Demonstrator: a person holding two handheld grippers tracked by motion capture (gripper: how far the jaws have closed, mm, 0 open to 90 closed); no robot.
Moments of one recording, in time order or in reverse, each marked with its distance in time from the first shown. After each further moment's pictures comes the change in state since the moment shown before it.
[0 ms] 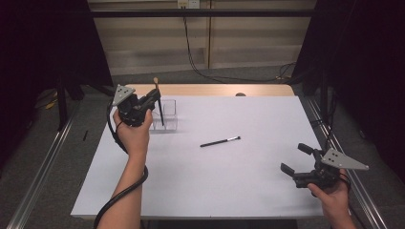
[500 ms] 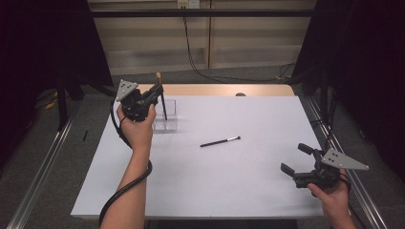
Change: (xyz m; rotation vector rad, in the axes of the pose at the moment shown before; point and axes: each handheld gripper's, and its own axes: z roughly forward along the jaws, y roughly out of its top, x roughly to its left) left arm -0.004 0.008 0.013 -0.028 -0.010 0.006; right arm 0.000 0.000 0.000 0.002 0.000 -0.002
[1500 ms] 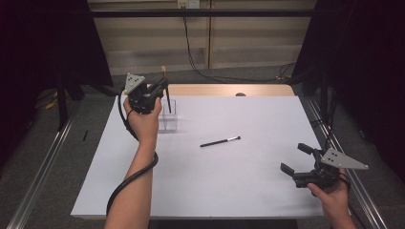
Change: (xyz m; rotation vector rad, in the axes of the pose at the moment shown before) left arm -0.001 0.003 0.025 -0.020 0.010 0.027; right arm -0.001 0.000 0.001 0.003 0.000 -0.002
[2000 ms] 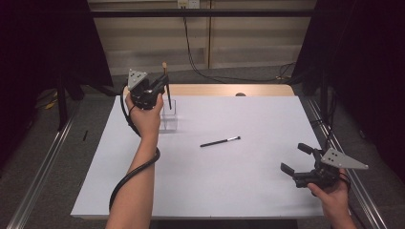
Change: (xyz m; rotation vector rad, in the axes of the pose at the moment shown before) left arm 0.001 0.005 0.012 -0.002 0.017 0.019; right arm -0.001 0.000 0.000 -0.001 0.001 -0.003
